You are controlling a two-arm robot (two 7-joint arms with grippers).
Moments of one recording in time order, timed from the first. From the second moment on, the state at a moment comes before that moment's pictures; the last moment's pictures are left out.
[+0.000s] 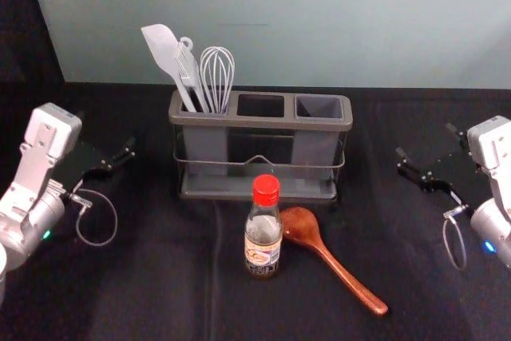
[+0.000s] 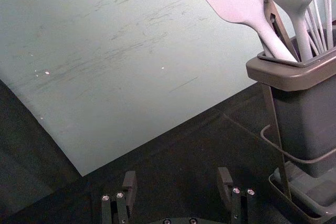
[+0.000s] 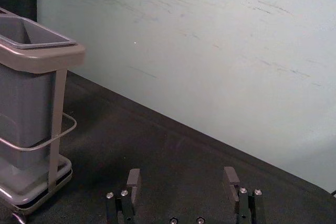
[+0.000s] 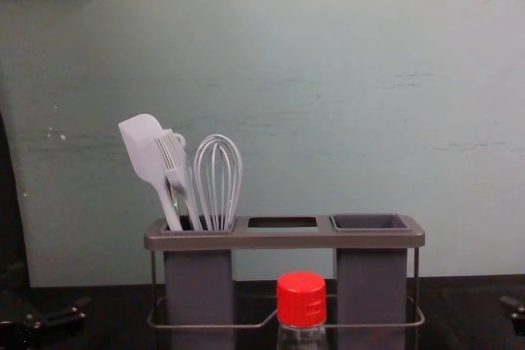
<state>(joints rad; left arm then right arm) -0.20 0.60 0.45 -1.41 -0.25 -0.12 0.03 0.20 0.60 -0.45 -1.41 0.25 -0.12 -0.03</state>
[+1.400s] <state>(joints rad) -0.20 0.60 0.45 -1.41 -0.25 -0.12 0.03 0.20 0.60 -0.45 -1.41 0.25 -0.12 -0.03</state>
